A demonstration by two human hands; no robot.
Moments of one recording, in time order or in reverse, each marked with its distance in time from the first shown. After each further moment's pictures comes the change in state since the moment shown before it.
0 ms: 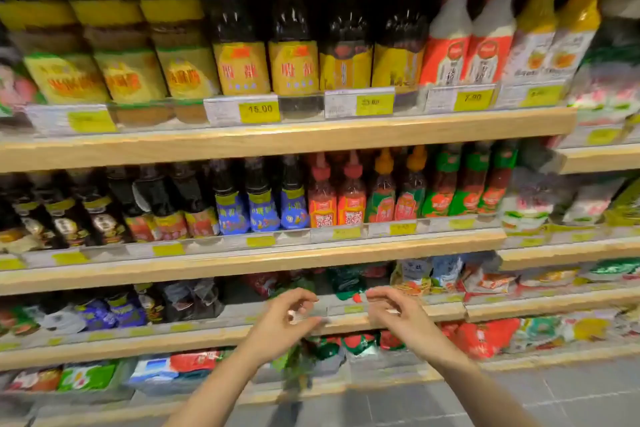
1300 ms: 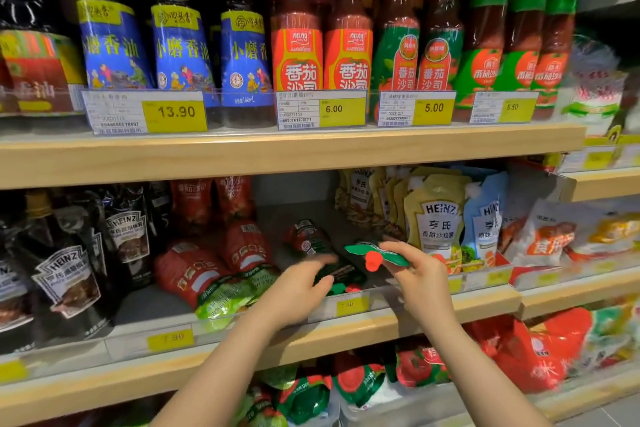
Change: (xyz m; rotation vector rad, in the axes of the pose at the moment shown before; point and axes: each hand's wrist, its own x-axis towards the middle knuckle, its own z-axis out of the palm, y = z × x) left_hand 0.163 -0.162 0.128 0.360 -0.023 0.335; right_hand 0.159 0.199 0.042 -0.158 0.712 -0.457
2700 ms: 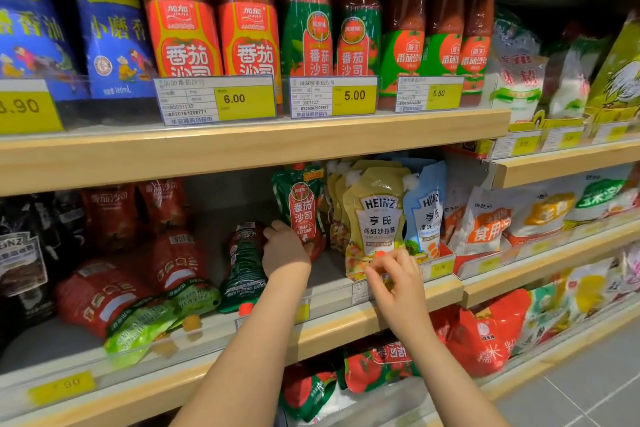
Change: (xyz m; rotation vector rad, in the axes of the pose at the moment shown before) left_hand 0.109 0.054 0.054 0.052 0.243 -0.580; right_hand -0.001 0.066 -0.038 -0.248 0.107 -0.125
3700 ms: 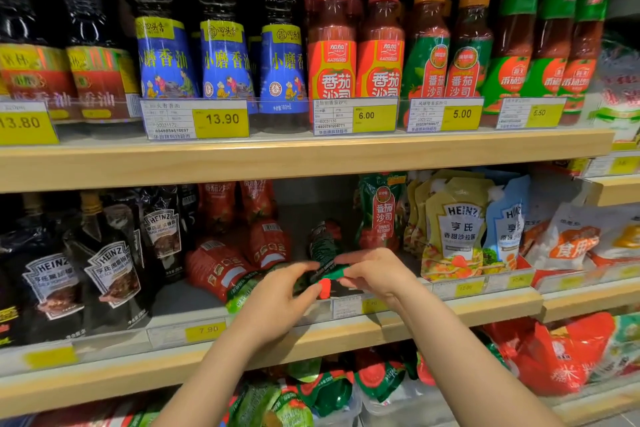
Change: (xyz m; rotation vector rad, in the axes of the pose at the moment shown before) left_hand -0.060 -0.161 -0.102 -0.086 -0.069 0.586; right_hand 0.025 -0.153 0.060 0.606 -0.639 0.815
